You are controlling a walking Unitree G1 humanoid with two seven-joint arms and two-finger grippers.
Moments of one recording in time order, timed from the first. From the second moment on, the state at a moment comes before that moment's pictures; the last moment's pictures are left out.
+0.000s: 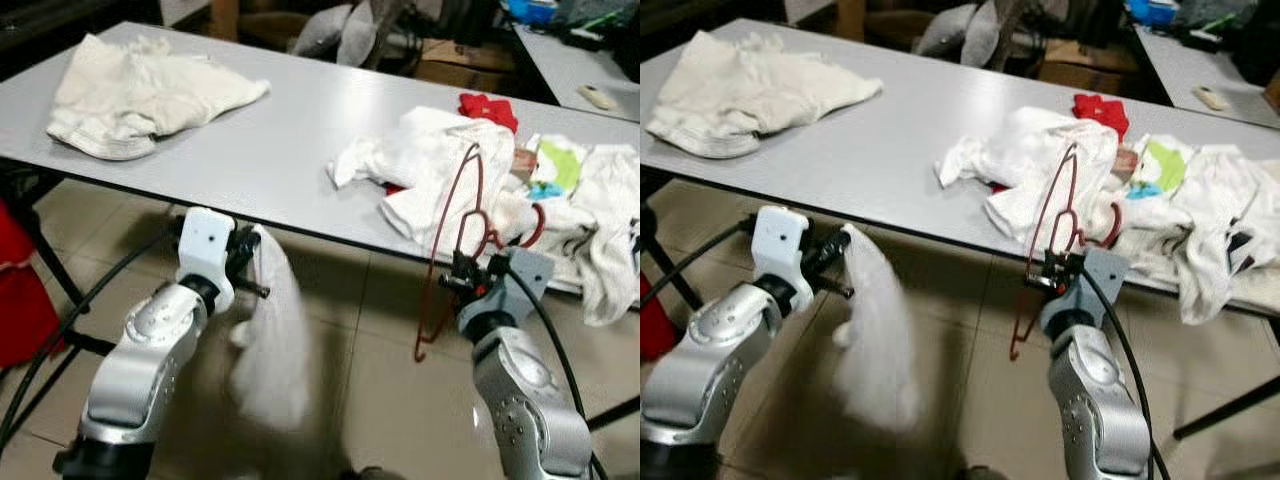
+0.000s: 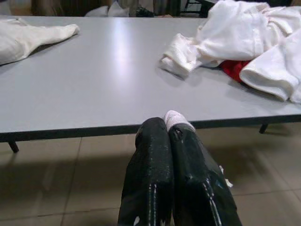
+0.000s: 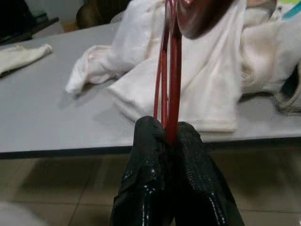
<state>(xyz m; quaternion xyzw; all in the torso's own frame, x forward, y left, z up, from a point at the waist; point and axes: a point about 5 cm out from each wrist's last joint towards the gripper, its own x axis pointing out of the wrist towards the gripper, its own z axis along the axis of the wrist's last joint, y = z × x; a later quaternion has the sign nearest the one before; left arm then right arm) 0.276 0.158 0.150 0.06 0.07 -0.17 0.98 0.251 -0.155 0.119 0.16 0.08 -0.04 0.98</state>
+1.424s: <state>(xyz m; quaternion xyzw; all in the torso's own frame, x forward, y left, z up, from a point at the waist) 0.279 0.159 0.151 0.06 0.07 -0.18 0.98 0.251 -0.147 0.120 0.15 0.08 -0.01 0.99</state>
